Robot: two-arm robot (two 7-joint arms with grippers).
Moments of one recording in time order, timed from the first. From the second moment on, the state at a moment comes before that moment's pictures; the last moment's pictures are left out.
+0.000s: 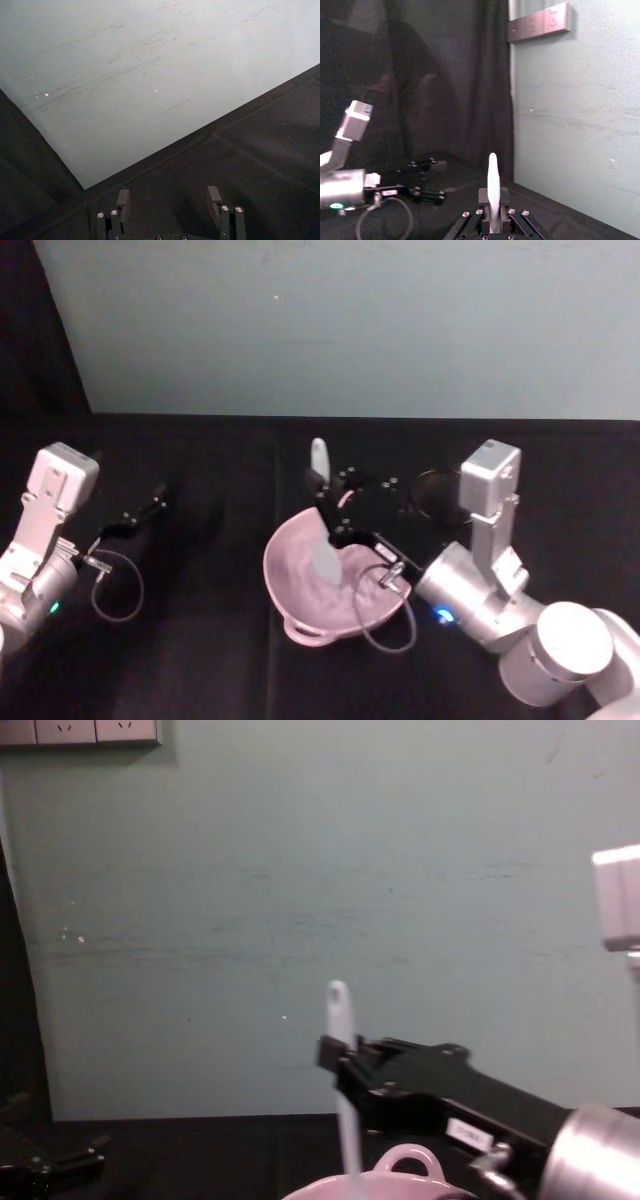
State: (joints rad) left arm -0.20 0.60 0.45 -1.41 -0.25 -0.12 0.03; right arm 0.21 0.23 -0.42 -1.43 0.32 -0.24 0.48
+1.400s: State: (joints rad) left arm -0.20 0.60 0.45 -1.41 -0.25 -0.12 0.03; right arm 0.24 0.21 -0.37 -1.37 0.28 -0.27 0.42
